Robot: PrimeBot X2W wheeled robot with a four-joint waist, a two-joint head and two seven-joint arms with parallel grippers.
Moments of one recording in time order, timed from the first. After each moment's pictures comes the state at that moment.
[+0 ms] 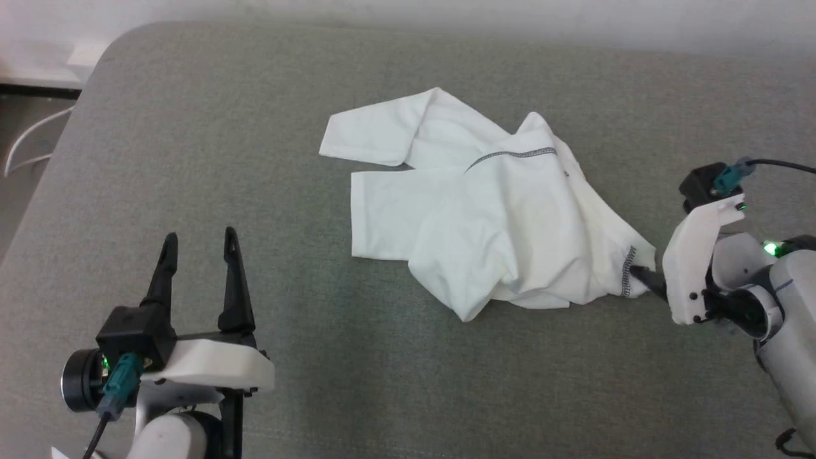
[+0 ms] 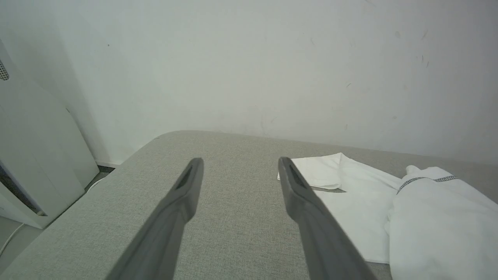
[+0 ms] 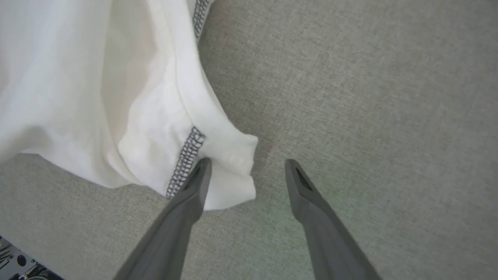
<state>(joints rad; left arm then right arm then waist) -0.07 0.29 -0.21 -0.16 -0.32 0.33 -0.11 -0.58 -0.44 0.36 0.49 0.57 0.13 0.73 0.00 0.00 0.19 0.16</state>
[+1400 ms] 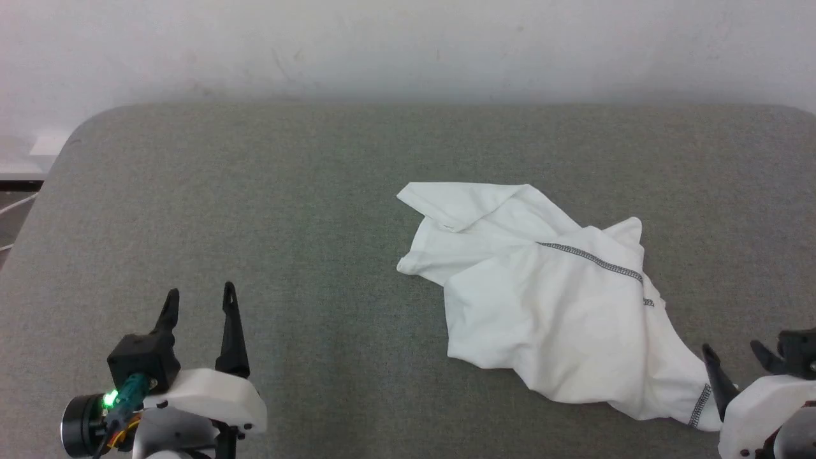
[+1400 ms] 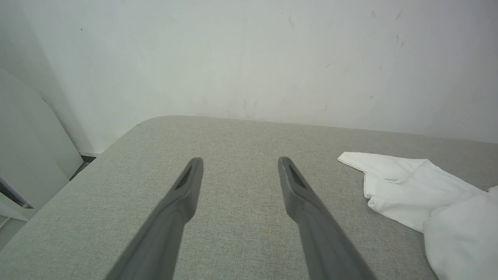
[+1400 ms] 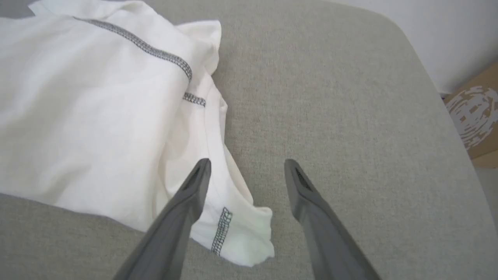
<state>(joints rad) 0.02 0.32 -0.22 -0.14 -0.33 0.36 -0.01 0.10 -0.23 -0.14 0.01 0.16 0.13 0.41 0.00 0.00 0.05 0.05</state>
